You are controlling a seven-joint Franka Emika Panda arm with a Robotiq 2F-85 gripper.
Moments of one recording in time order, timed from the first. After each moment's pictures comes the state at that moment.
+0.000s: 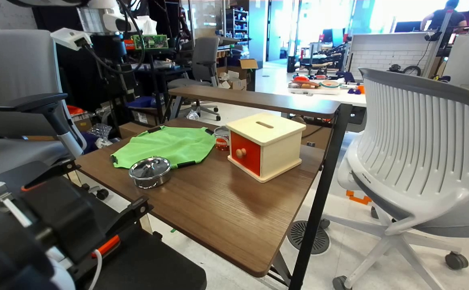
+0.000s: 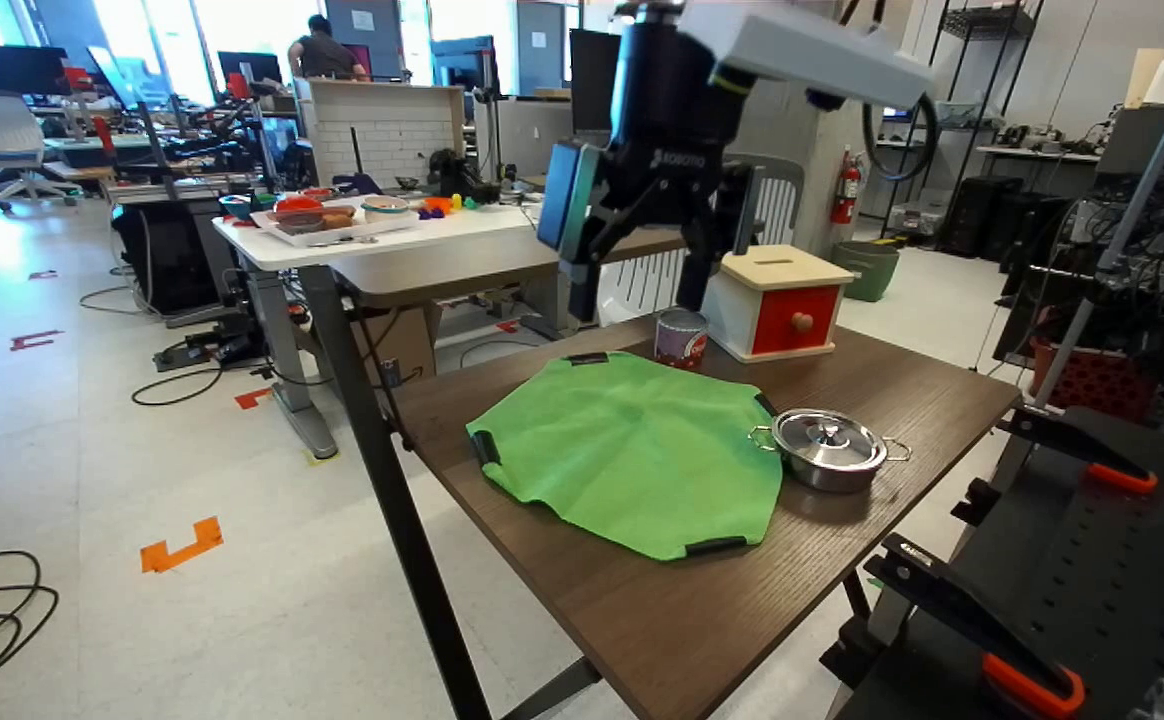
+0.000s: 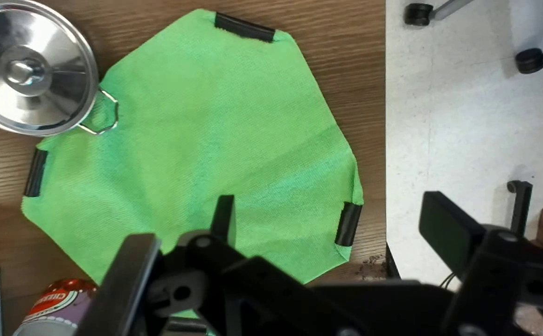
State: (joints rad) arm 0.16 0.30 0.18 -2.22 0.01 2.61 0.41
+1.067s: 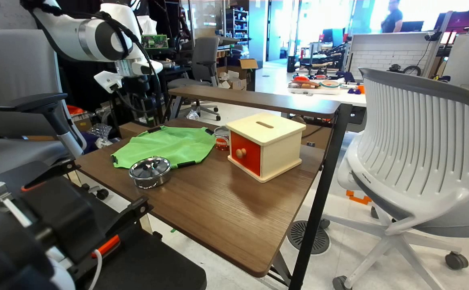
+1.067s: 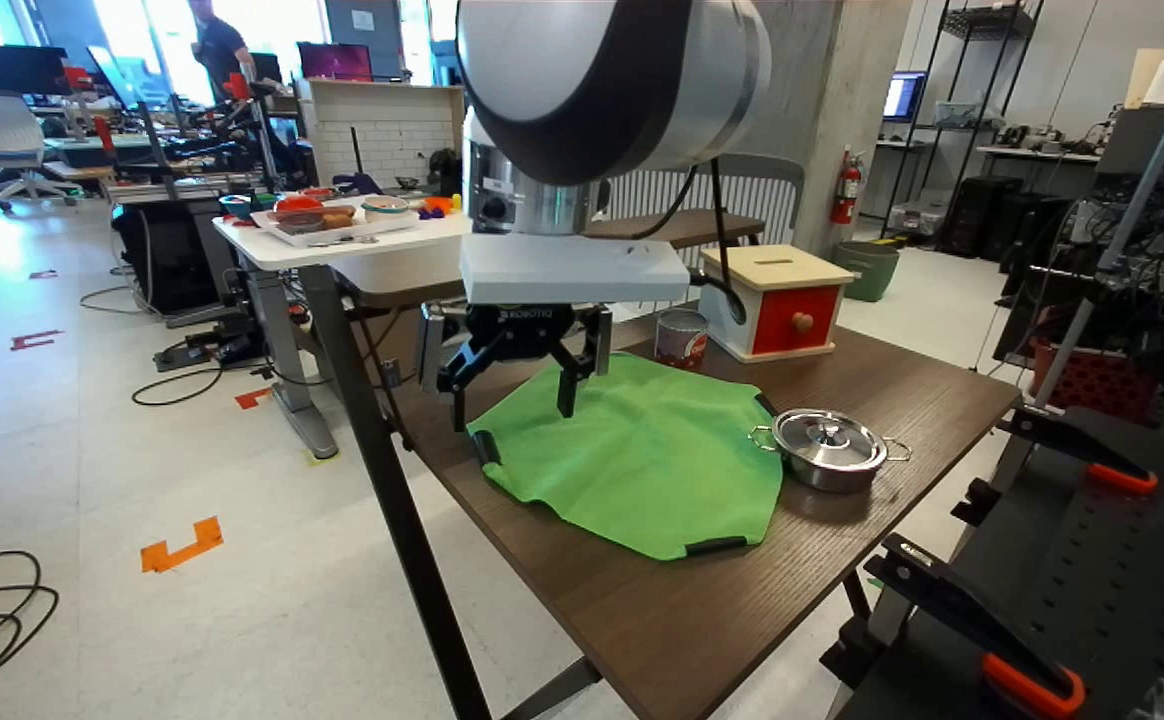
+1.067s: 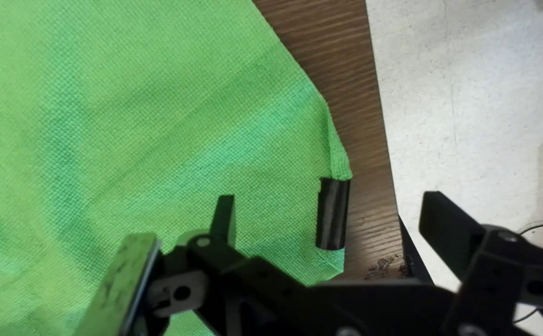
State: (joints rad) arm 0.34 0.75 0.03 -1.80 0.01 2.65 0.59
